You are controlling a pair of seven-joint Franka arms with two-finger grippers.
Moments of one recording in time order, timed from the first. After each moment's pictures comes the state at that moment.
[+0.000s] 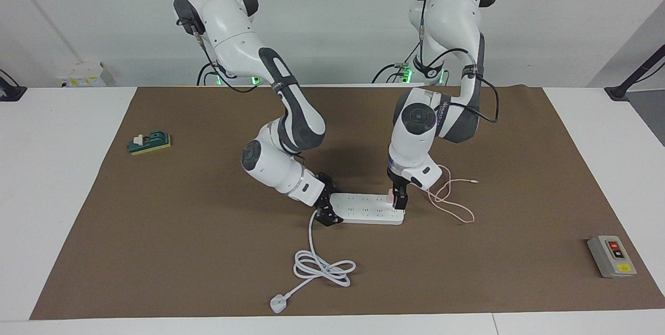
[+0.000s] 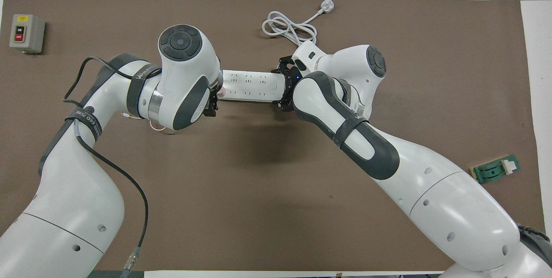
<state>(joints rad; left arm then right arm) -0.41 0.48 -0.06 -1.63 0.06 2.10 -1.92 0.28 0.70 0.18 -1.57 0.76 2.45 -1.76</state>
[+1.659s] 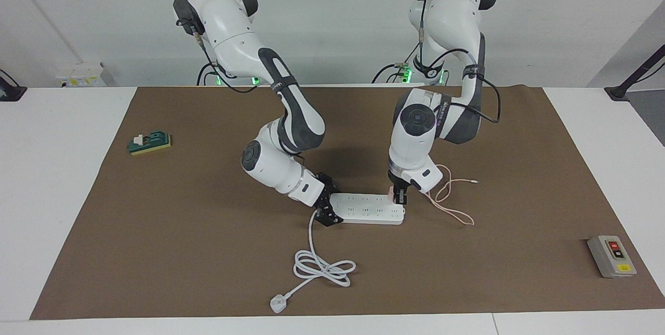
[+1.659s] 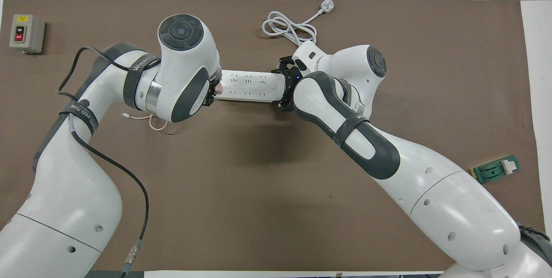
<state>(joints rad) -0.41 0.49 -0.06 -1.51 0.08 1.96 -1.86 0.27 0.70 0.19 -1.57 0.76 2.45 -1.75</state>
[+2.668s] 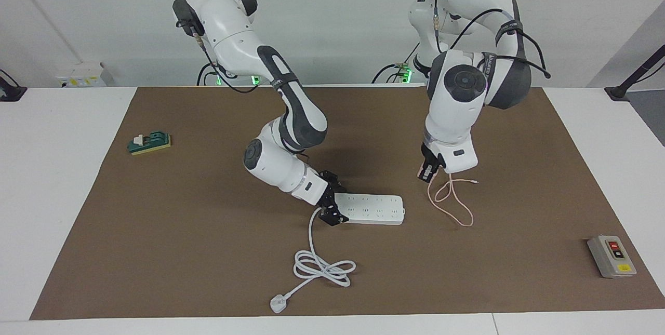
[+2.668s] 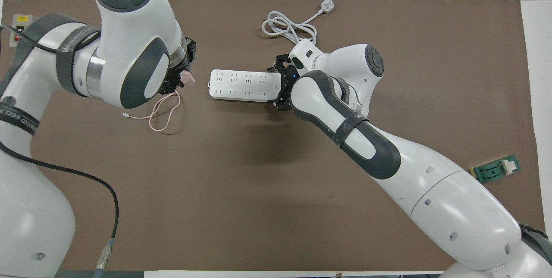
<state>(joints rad) -0.33 0.34 -0.05 -1.49 0.08 1.76 -1.17 0.24 0.69 0.24 -1.53 0.76 2.43 -1.73</state>
